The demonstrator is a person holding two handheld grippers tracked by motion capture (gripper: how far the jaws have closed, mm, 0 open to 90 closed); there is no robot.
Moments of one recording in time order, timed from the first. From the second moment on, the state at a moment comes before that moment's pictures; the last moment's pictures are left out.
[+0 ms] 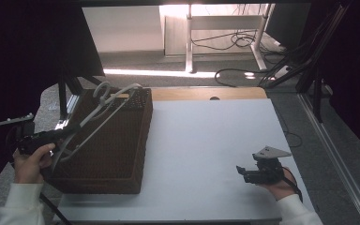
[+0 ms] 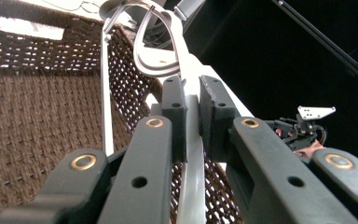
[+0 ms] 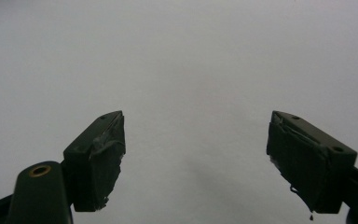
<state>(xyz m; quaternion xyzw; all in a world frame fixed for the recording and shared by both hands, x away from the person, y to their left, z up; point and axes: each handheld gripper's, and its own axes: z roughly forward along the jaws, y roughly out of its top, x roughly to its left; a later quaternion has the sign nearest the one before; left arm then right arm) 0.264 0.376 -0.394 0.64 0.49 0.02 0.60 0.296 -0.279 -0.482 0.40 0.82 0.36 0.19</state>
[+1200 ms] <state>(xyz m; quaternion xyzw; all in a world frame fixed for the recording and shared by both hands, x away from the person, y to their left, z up) 0.269 0.344 -0.408 0.69 0.49 0.05 0.53 0.296 -0.280 -0.482 0.40 0.82 0.35 0.19</state>
